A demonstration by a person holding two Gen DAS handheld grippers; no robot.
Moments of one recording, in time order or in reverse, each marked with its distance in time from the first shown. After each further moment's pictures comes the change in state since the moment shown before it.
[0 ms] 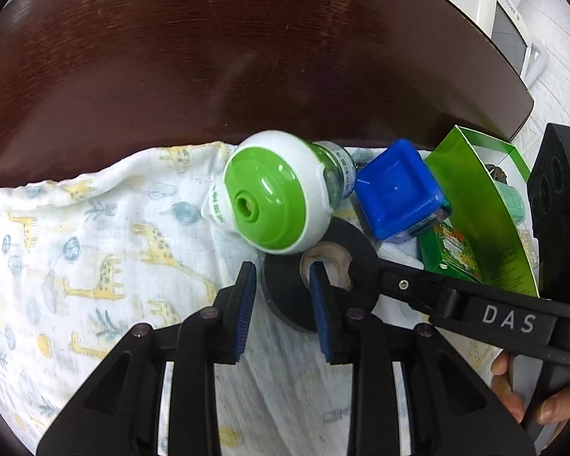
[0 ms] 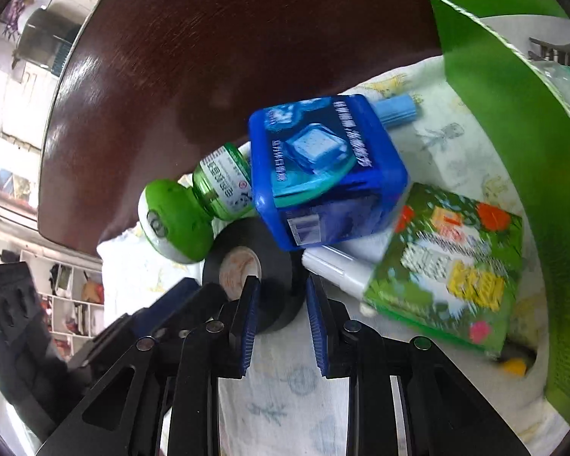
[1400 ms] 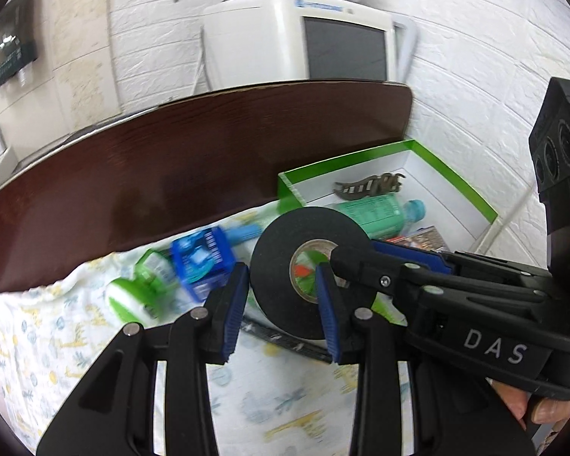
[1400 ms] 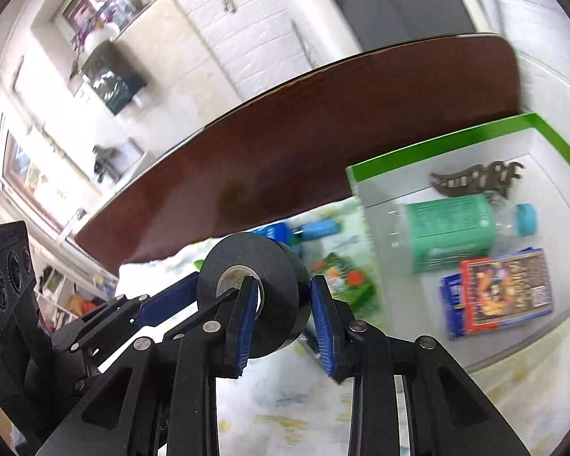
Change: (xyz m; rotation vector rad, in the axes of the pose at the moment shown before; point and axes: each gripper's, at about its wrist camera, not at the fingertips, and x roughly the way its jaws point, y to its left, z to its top) left arm -0.079 -0.156 -0.002 0.294 -0.188 -0.028; right arm -0.161 -0.016 -0.025 -0.156 -0.324 -0.033
